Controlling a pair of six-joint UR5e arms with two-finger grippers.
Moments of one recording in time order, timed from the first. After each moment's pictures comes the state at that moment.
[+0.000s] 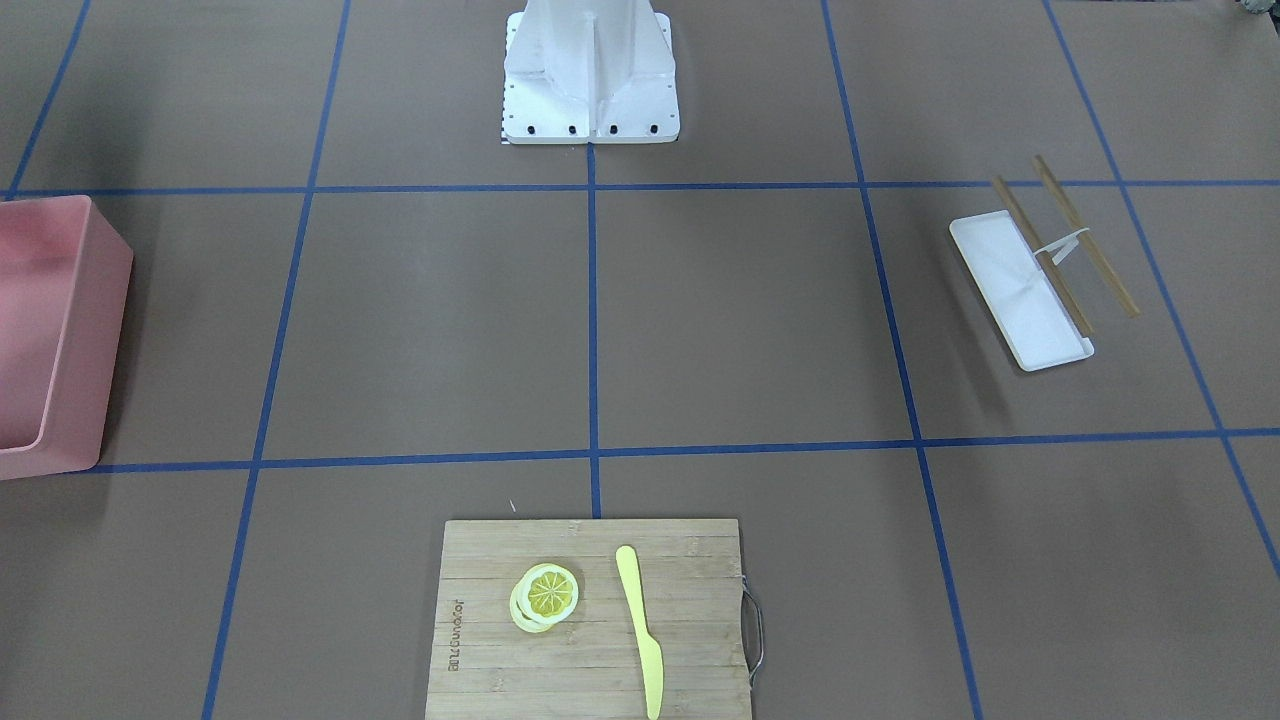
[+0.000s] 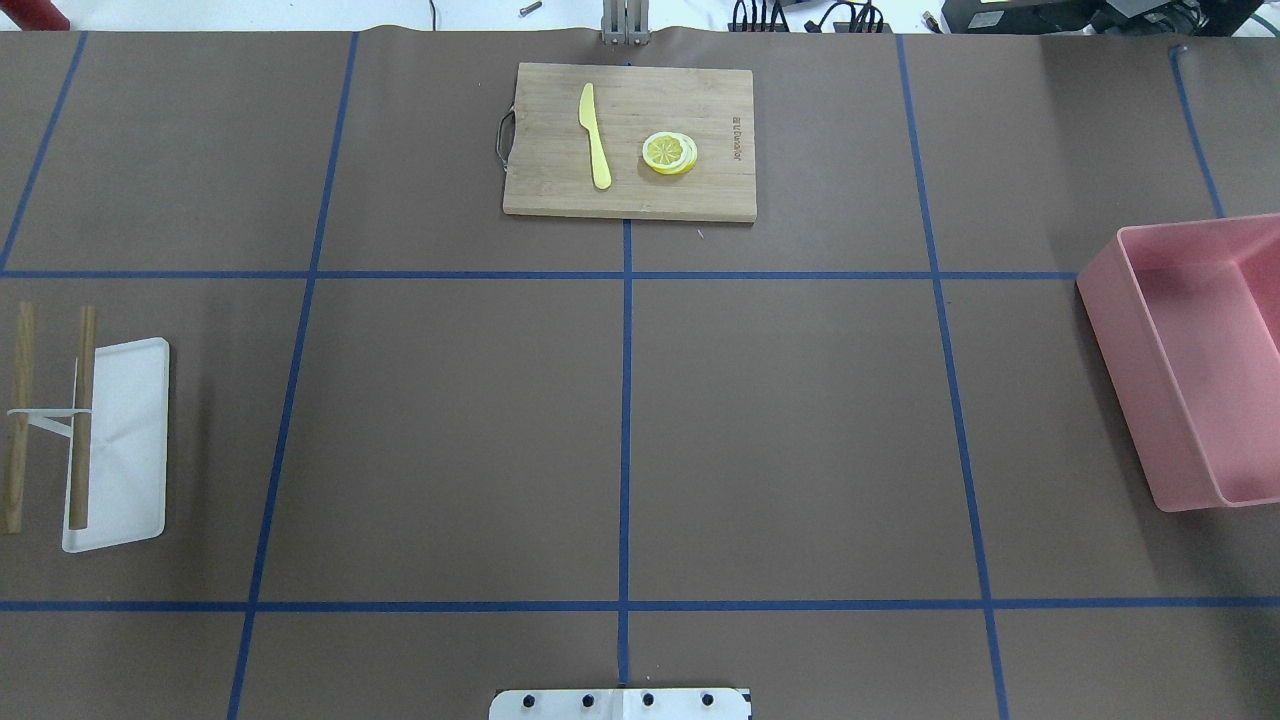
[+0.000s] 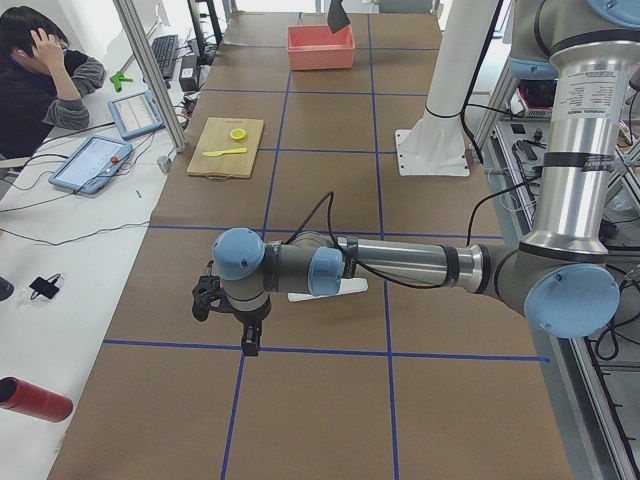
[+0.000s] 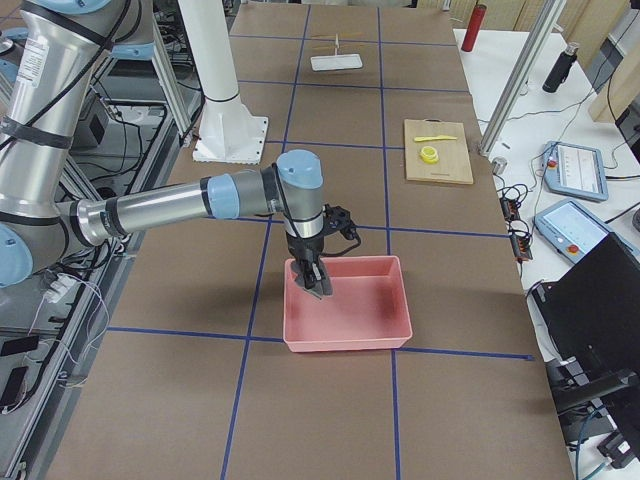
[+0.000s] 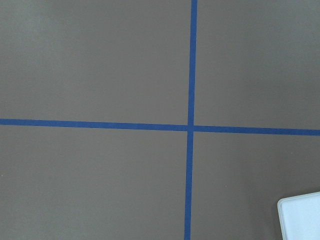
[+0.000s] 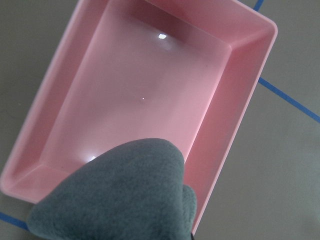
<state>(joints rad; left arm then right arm) -1.61 -1.63 -1.57 -1.56 -2.37 -0.03 1.40 -1.92 2.10 -1.56 2.12 -0.24</state>
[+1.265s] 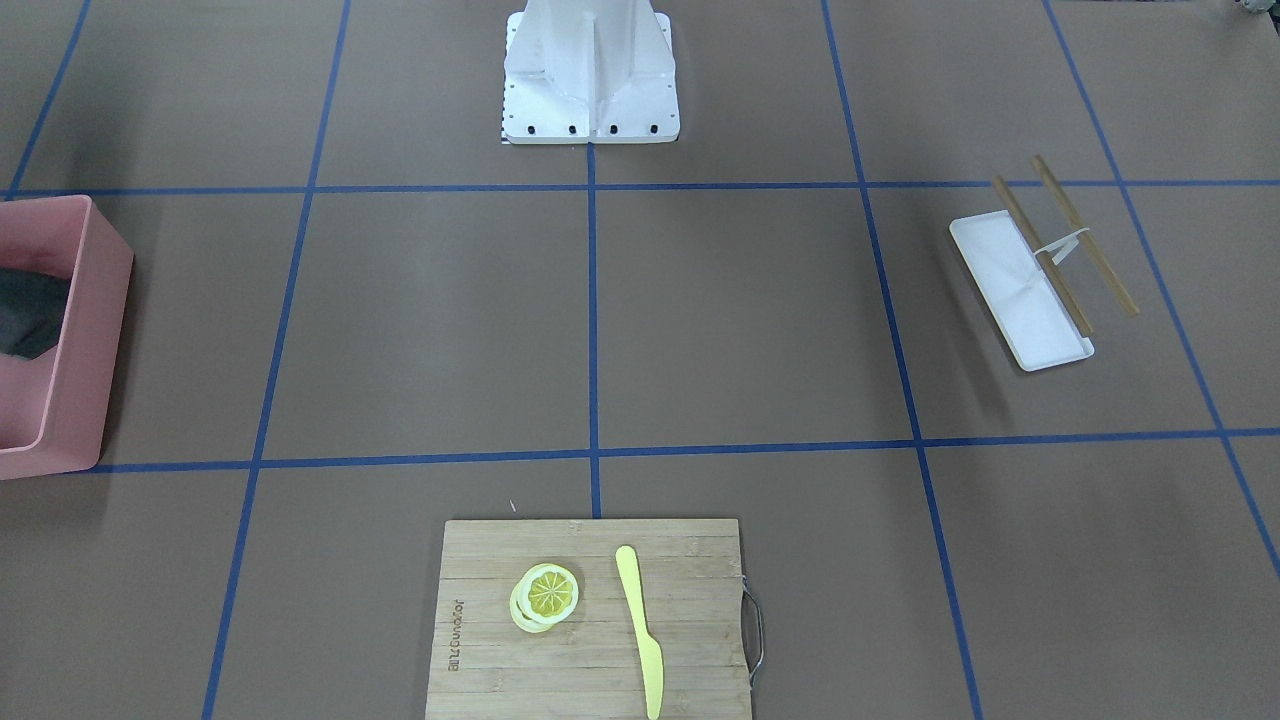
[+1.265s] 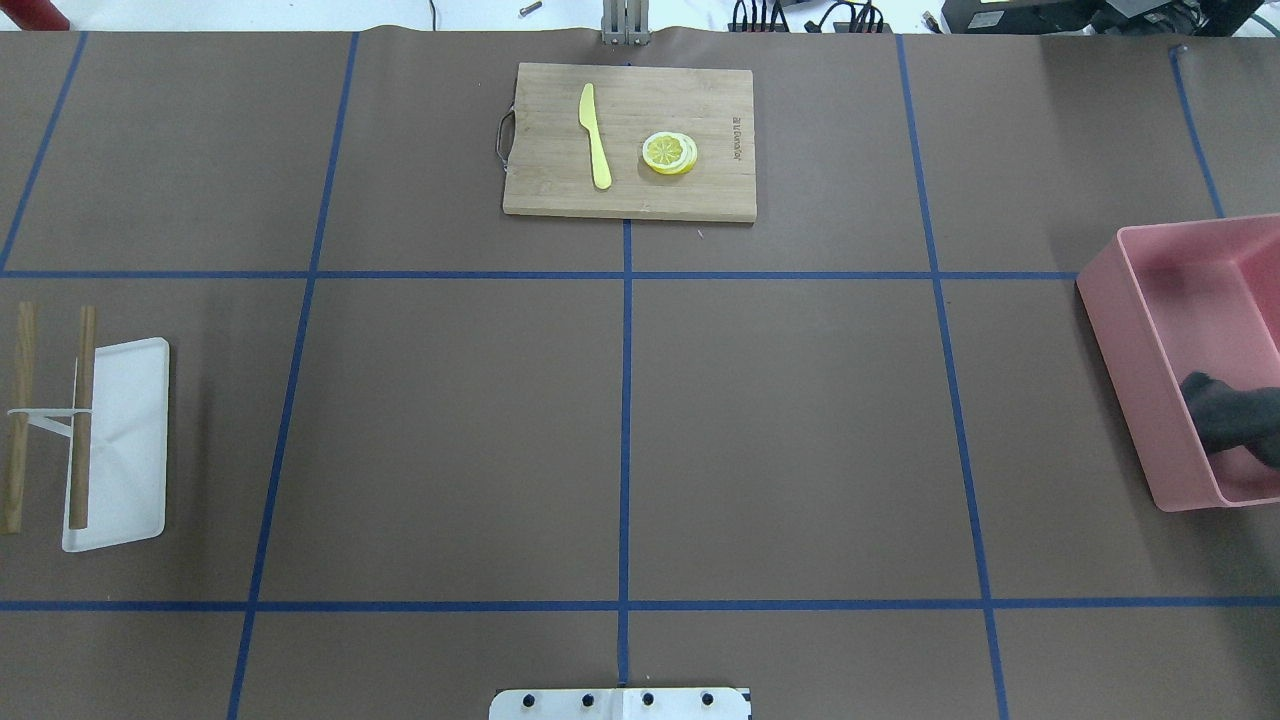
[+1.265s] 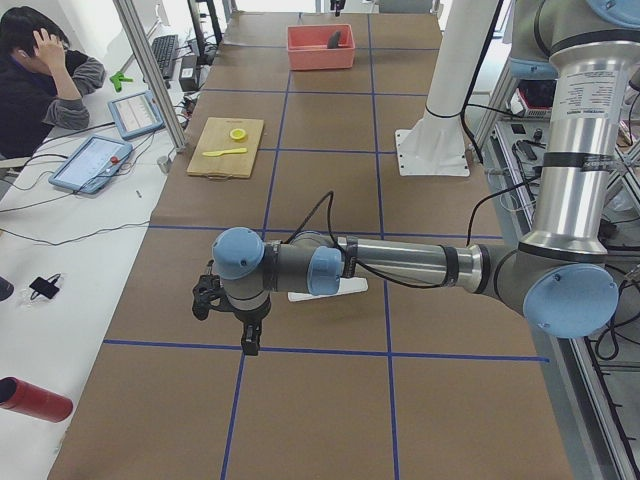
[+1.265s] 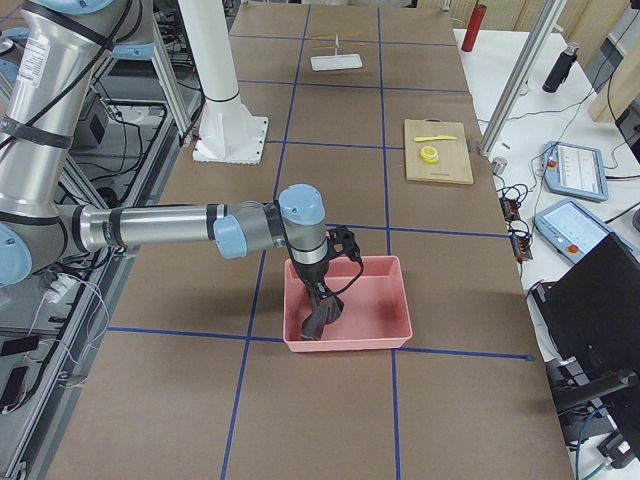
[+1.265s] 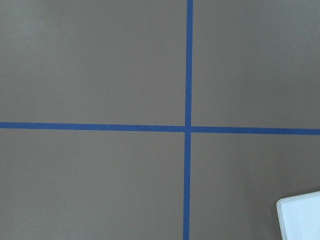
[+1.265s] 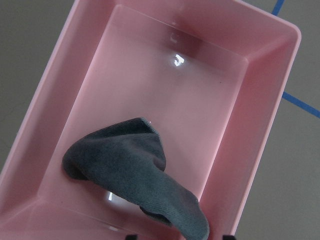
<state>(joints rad) -1.61 -1.63 -1.57 -1.56 -2.37 -0.03 1.38 -1.92 1.99 -1.36 2.22 -0.14</state>
